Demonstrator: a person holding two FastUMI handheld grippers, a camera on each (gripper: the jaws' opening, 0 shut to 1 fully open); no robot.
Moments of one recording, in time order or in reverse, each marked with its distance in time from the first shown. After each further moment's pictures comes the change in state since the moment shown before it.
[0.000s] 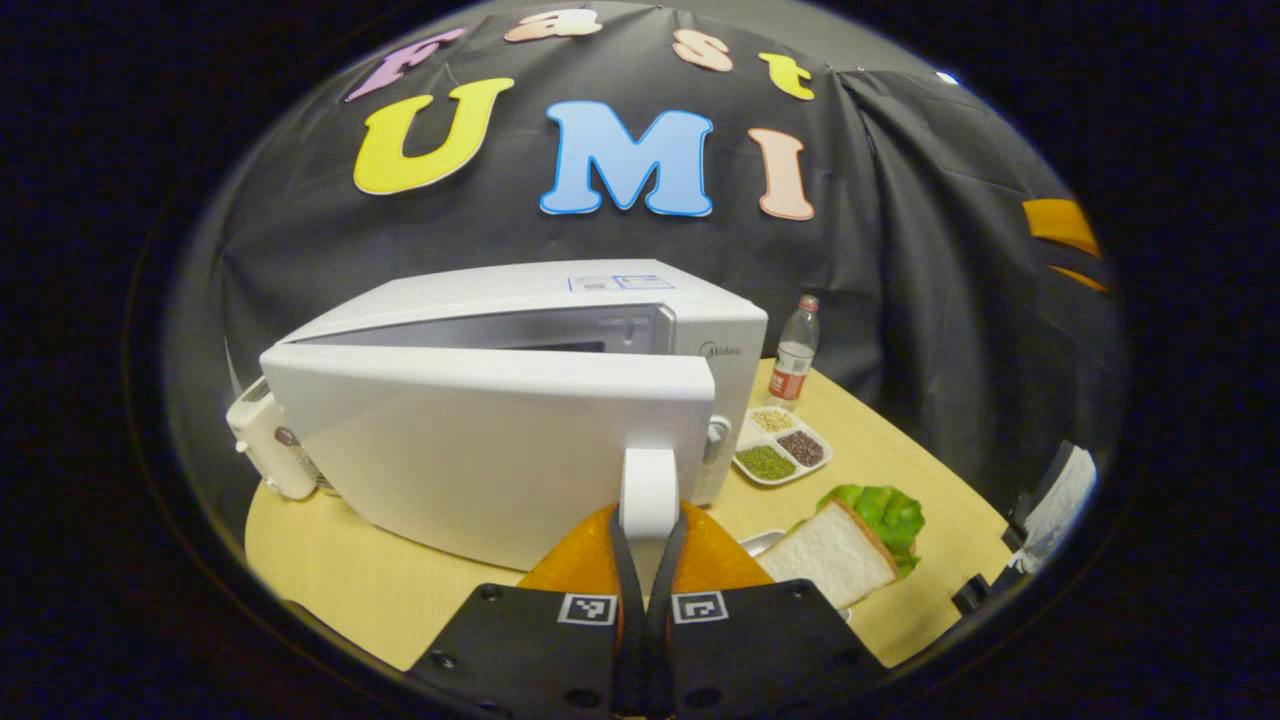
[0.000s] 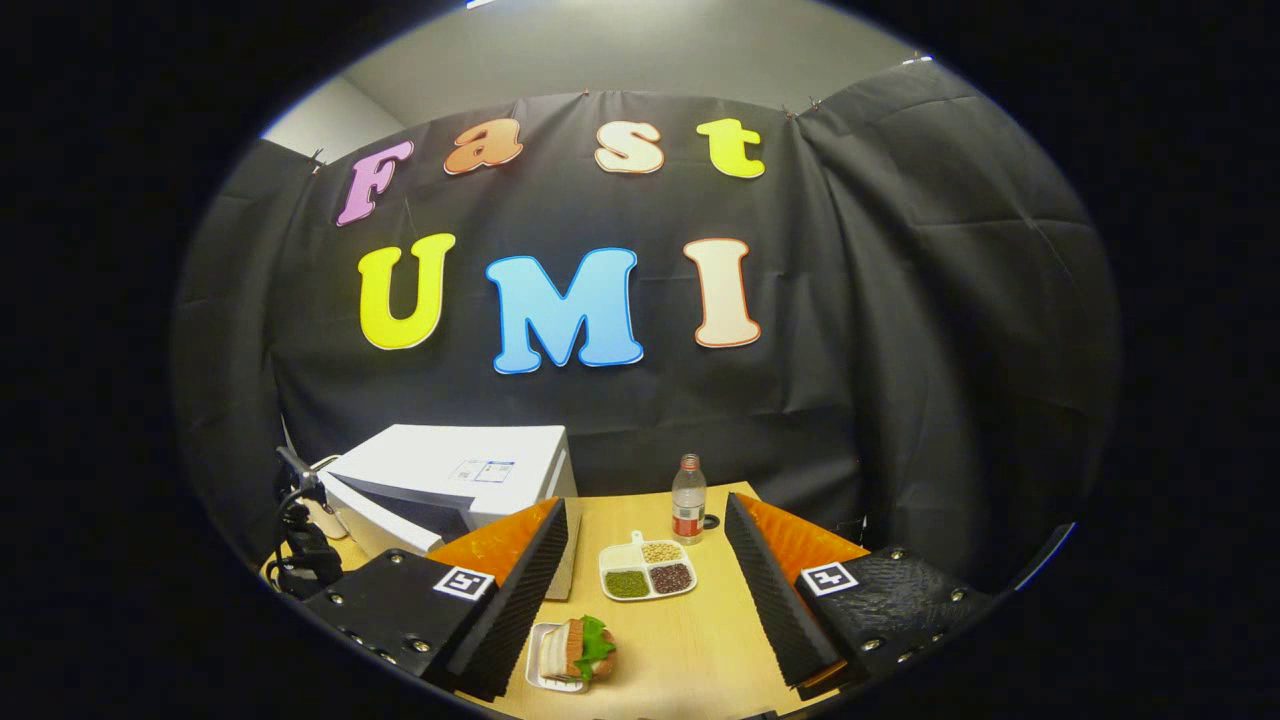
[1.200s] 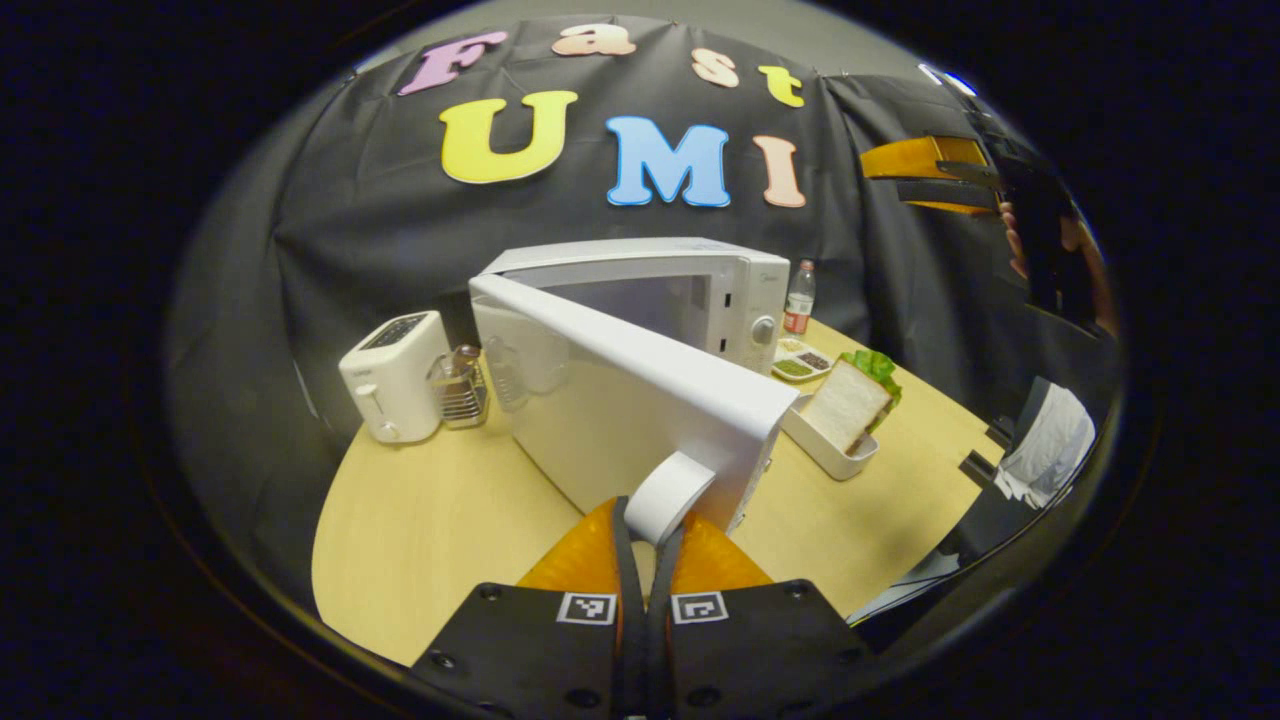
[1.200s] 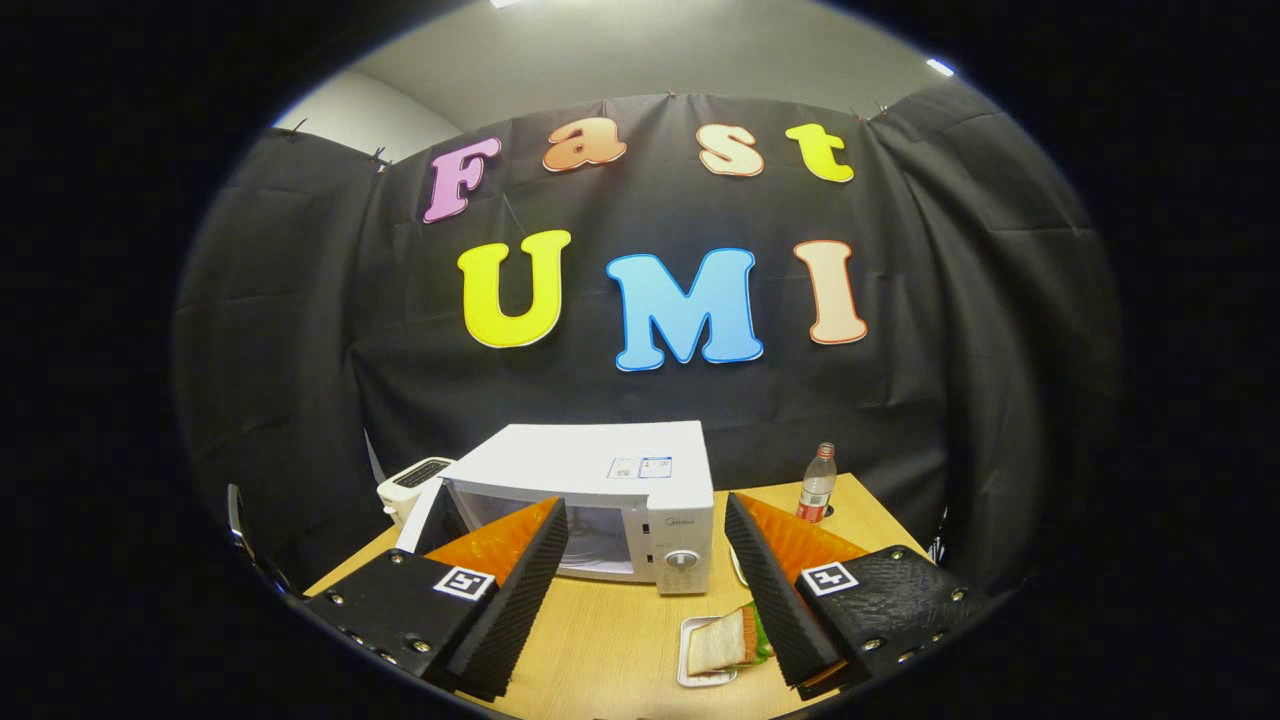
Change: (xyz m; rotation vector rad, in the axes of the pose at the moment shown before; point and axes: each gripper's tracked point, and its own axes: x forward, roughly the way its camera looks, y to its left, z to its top) left arm -0.221 0.153 -0.112 0.028 0.033 0.027; right arm -0.030 0.172 -0.013 -0.016 0.002 0.181
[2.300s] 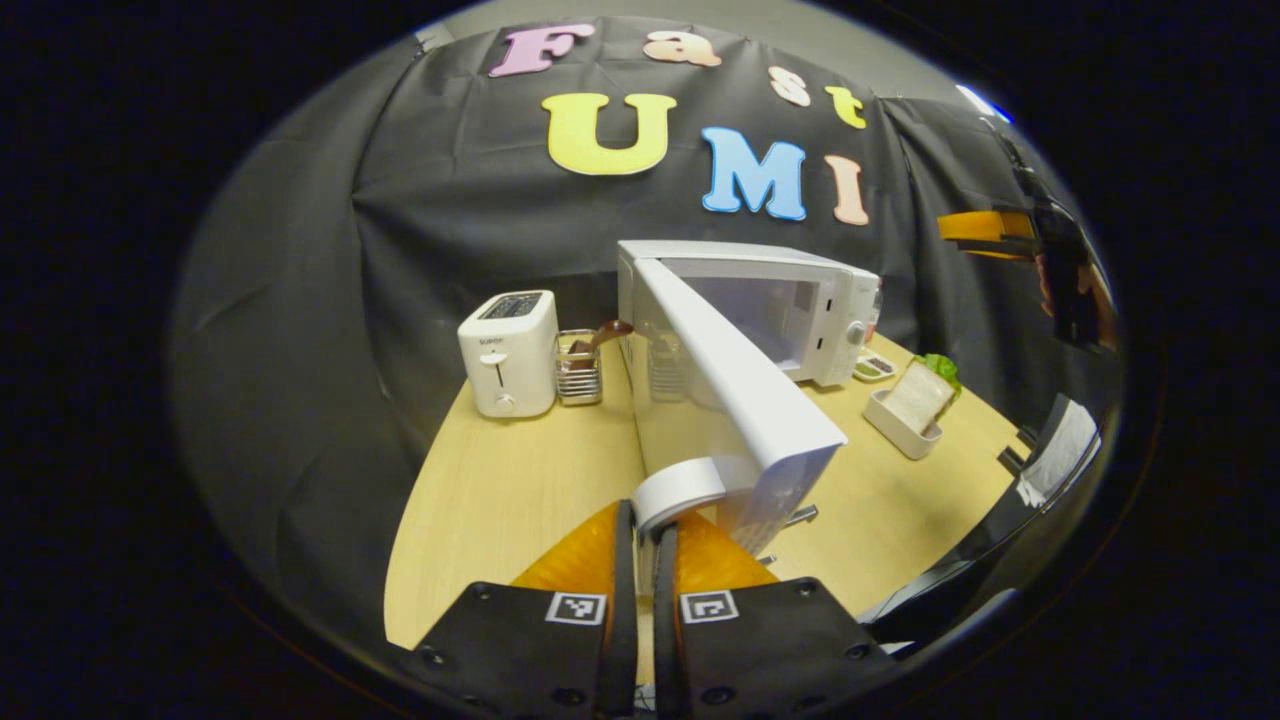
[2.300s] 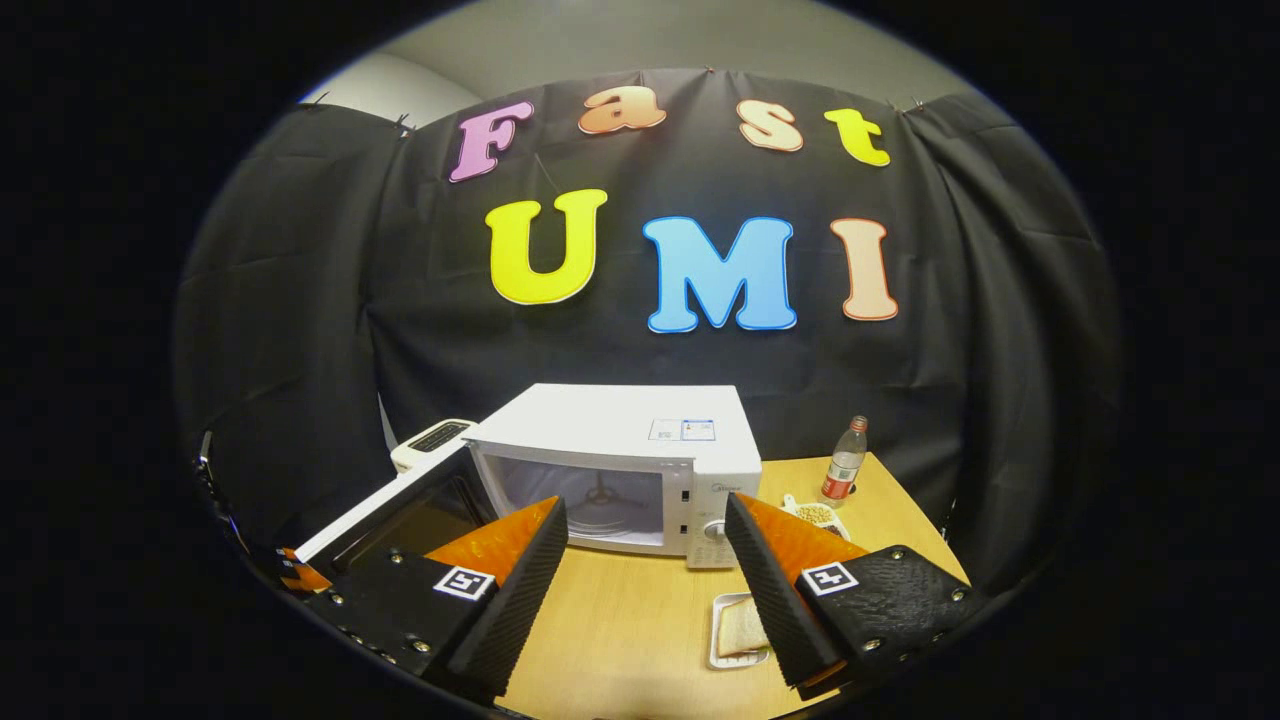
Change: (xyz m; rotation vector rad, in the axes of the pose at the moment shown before) left arm -0.057 0.142 -0.045 -0.093 -0.005 0.075; right arm 0.009 0.028 -0.037 -0.049 0.104 0.028
